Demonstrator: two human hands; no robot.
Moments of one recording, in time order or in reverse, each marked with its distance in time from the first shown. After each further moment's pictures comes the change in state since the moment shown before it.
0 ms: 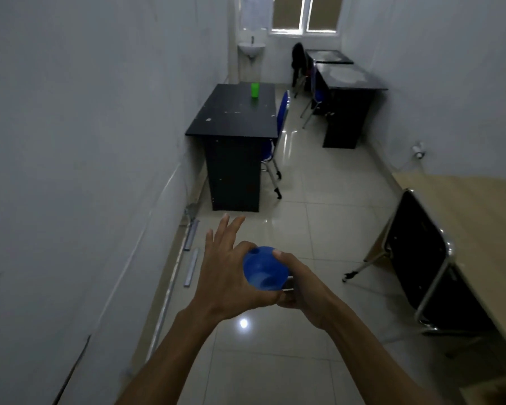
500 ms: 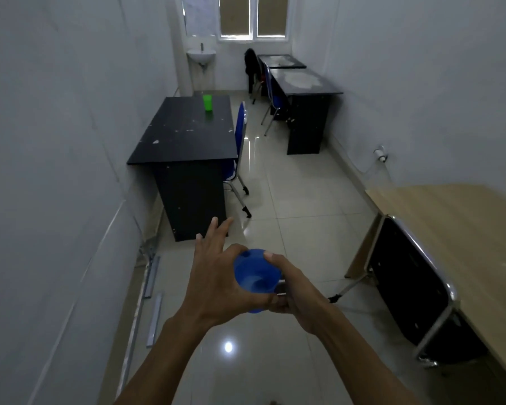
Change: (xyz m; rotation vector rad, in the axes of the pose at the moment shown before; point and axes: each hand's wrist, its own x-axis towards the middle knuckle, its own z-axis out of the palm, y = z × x) left_hand 0.222 -0.048 0.078 -0.036 -0.054 0.115; right_hand 0.170 -0.076 -0.107 0.067 0.166 0.006
